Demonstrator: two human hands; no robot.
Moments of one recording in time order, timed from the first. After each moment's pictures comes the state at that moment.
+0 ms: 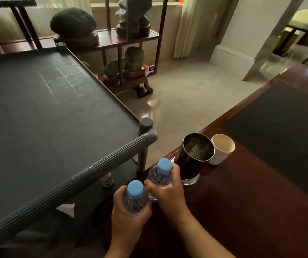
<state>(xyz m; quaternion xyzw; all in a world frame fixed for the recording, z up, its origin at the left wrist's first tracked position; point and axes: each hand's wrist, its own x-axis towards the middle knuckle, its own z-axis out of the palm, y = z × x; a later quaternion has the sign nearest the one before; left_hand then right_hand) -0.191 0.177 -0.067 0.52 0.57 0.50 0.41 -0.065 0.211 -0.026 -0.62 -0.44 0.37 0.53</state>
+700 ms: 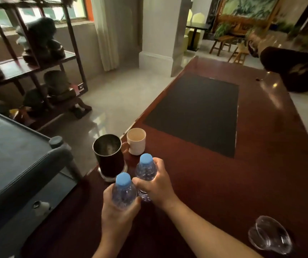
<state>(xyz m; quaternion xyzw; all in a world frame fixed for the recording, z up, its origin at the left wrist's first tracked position) -0.051 0.105 -0.009 0.60 0.41 0.46 0.52 0.087 0.090 0.028 -0.69 -0.36 0.30 0.55</state>
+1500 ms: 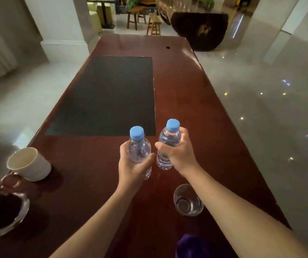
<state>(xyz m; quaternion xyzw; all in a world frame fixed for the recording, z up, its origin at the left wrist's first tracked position) 0.238 0.022 0.013 0.70 0.21 0.31 0.61 0.341 -0.097 0.042 -0.75 -0.16 0.10 0.64</state>
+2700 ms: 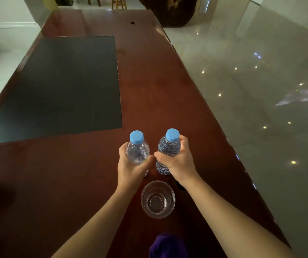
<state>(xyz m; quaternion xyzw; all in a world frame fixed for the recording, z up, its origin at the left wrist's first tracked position) 0.305 -0.050 -0.054 0.74 0.23 0.18 0.61 0.372 -0.191 -0.038 -0.74 -0.06 0.09 0.66</state>
